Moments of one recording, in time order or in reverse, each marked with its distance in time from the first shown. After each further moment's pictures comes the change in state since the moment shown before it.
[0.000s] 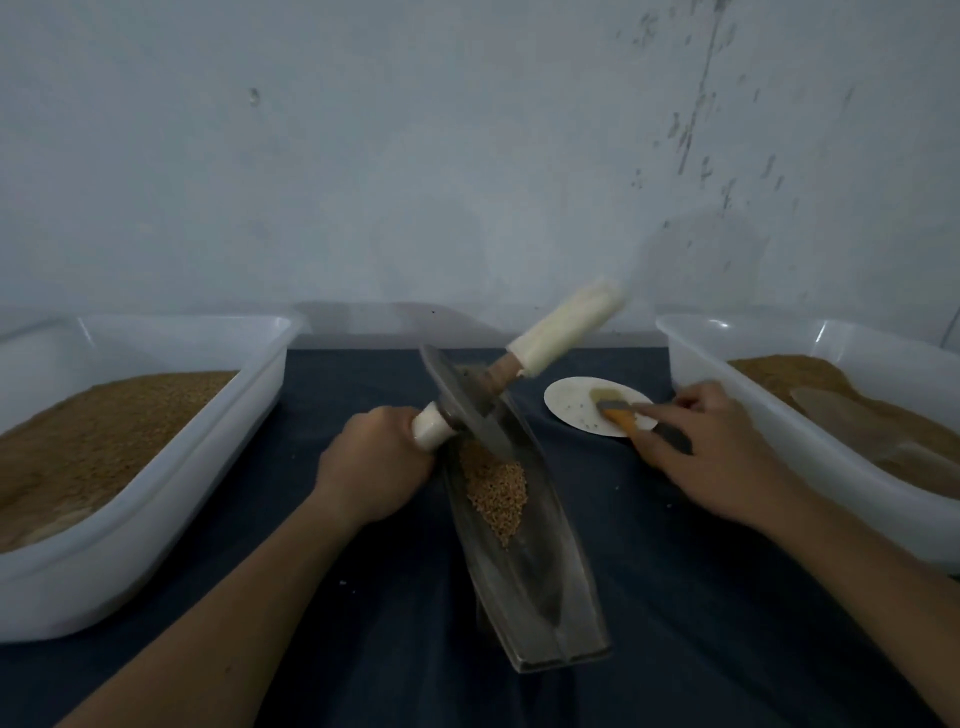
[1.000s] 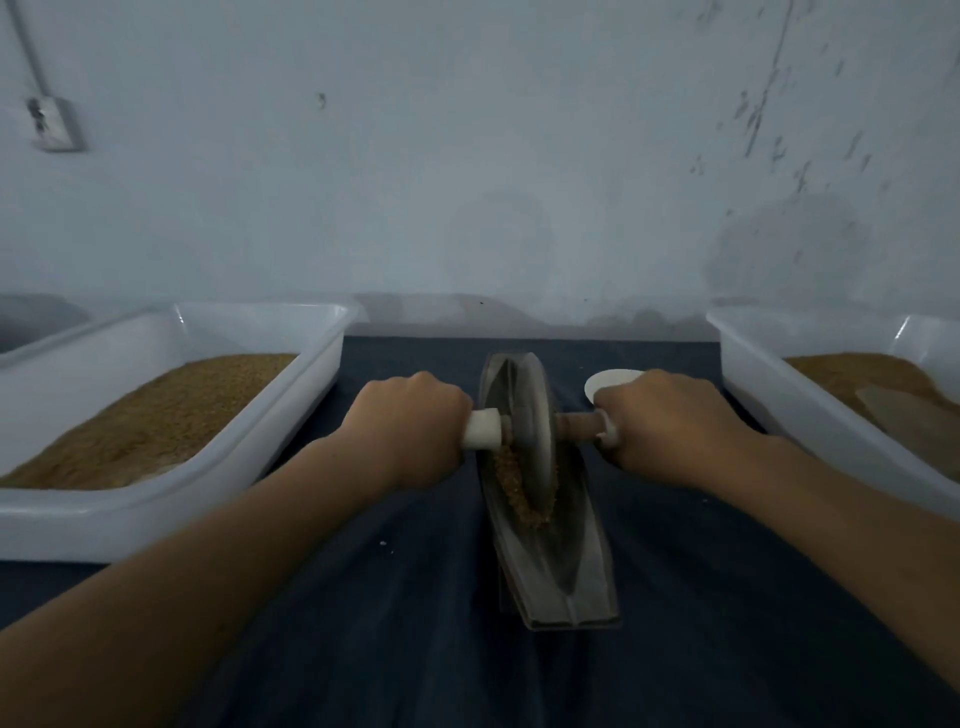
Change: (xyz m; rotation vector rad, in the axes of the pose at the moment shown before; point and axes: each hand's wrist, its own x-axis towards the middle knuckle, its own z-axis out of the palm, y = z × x) left_hand -0.012 0.031 -0.040 0.745 -0.077 0.264; right_hand 0.028 -0.080 0.011 -0.501 -0.174 -0.336
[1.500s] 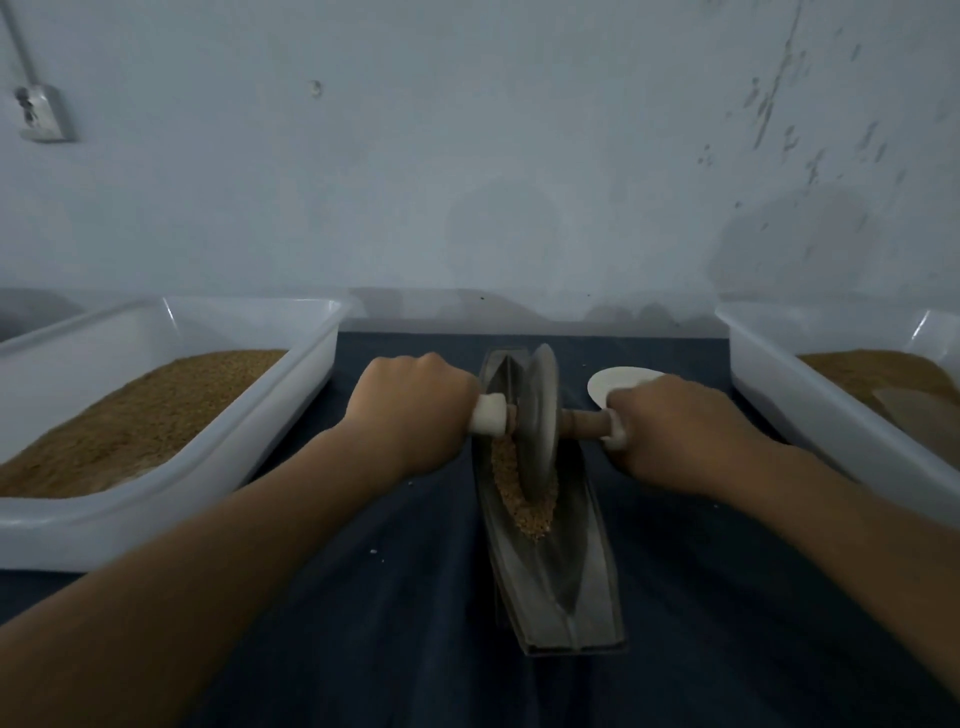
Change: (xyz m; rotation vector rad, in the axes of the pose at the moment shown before) left_hand 0.013 0.008 -0.004 0.153 0.121 0.007; right_hand 0.004 0.009 0.016 0.054 0.004 0.031
